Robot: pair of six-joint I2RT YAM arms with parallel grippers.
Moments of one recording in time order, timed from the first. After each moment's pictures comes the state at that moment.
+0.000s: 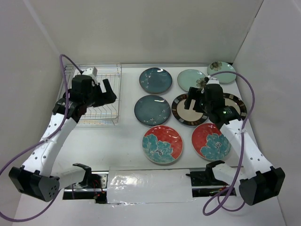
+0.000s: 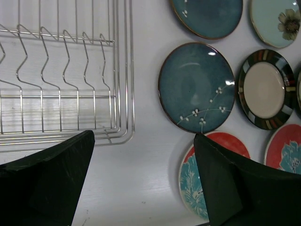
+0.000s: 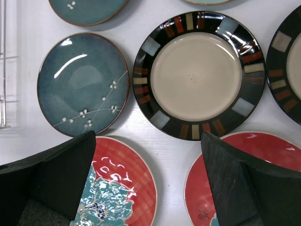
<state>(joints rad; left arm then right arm) -0.27 1.17 1.26 -0.70 -0.03 -0.46 0.28 1.05 1.02 -0.57 0.11 0.38</state>
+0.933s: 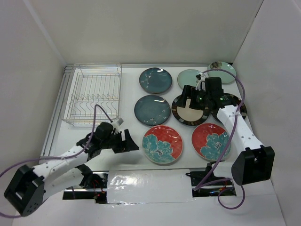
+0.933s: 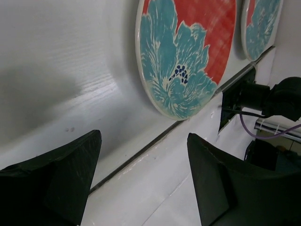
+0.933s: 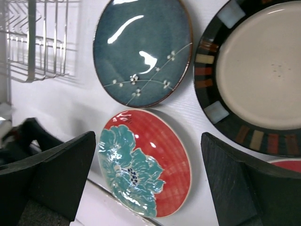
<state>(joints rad) -0.56 0.87 0.36 -0.19 0.41 -0.83 0.15 1.27 1.09 -0.57 -0.40 0.33</state>
